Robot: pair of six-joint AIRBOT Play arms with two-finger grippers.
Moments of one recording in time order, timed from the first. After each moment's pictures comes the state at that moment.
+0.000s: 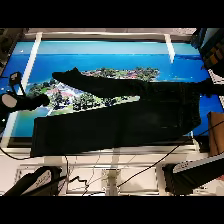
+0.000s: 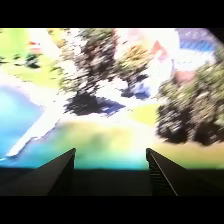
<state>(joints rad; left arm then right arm) 0.22 -1.10 0.86 1.27 -0.78 -1.48 -0.75 -1.80 1.58 -0.64 1.37 0.99</state>
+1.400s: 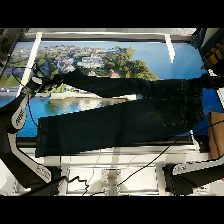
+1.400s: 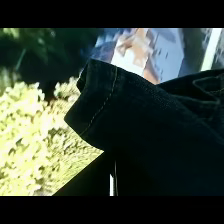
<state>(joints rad) 0.16 -1.92 1.46 0.82 -0.44 -1.34 -0.63 -1.67 1.60 -0.92 1.21 1.01</state>
